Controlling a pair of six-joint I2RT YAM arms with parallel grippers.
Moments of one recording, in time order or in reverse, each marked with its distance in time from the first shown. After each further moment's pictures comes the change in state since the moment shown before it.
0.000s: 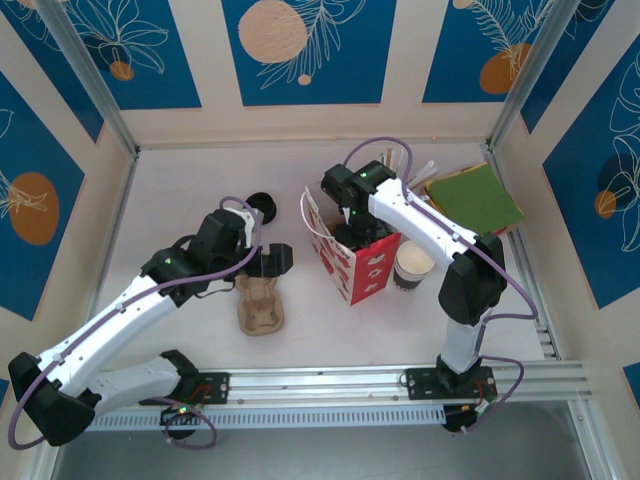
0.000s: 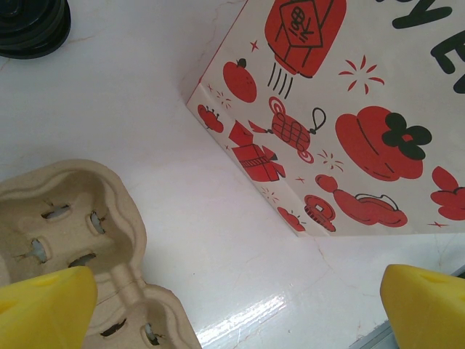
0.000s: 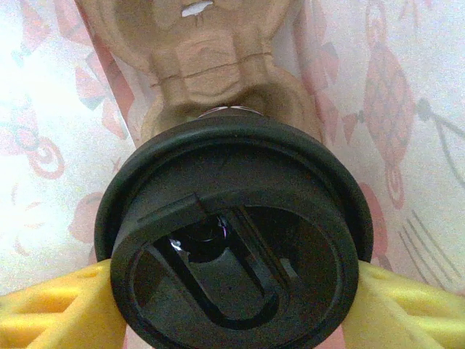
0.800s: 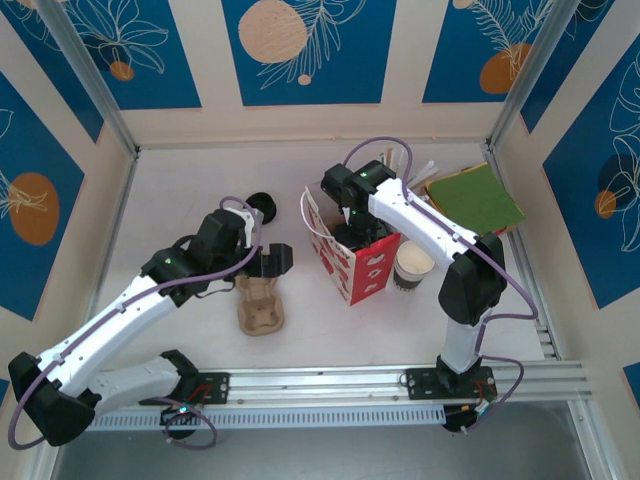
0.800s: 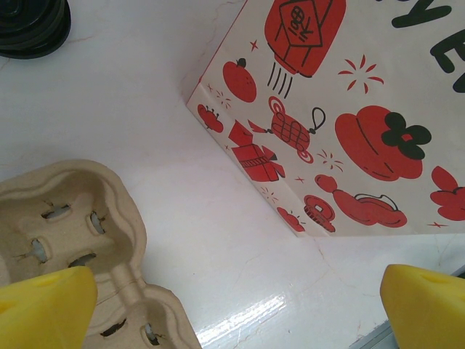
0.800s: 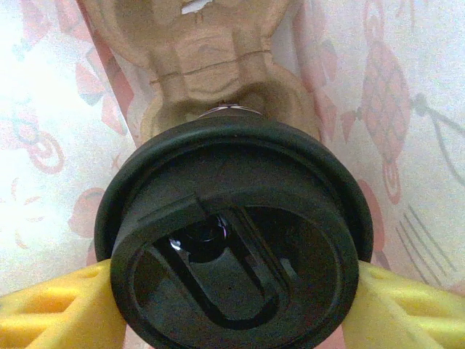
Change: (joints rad) left arm 0.000 0.000 0.000 0.000 0.000 0.000; right arm 0.002 0.000 0.010 -0.014 0.000 0.000
